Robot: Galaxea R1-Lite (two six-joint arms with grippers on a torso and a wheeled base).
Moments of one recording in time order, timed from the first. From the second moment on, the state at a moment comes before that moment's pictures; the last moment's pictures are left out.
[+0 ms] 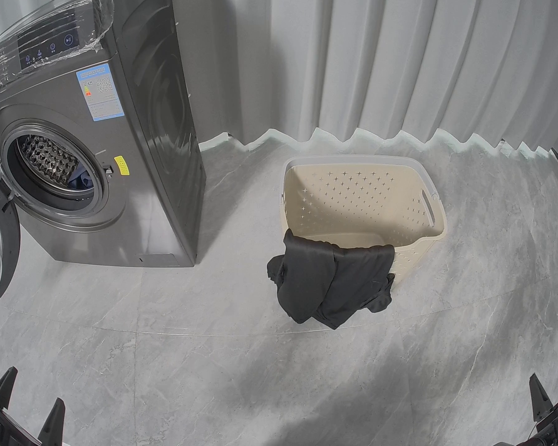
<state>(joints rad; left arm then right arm) 0.00 0.01 -0.02 -0.05 -0.11 -0.02 0.00 0.01 -0.02 0.00 0.03 -0.01</state>
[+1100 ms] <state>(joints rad) 0.00 0.02 -0.02 -0.01 -0.05 0.05 0.00 0.02 -0.02 0.00 0.03 -0.01</state>
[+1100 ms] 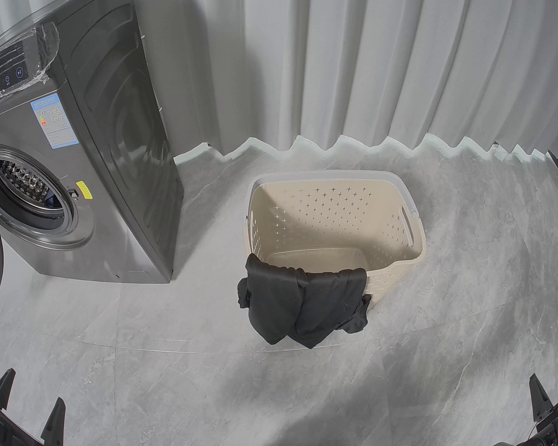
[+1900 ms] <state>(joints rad) 0.00 0.02 -0.02 -0.01 -0.05 0.04 0.00 0.02 -0.02 0.00 0.03 0.00</state>
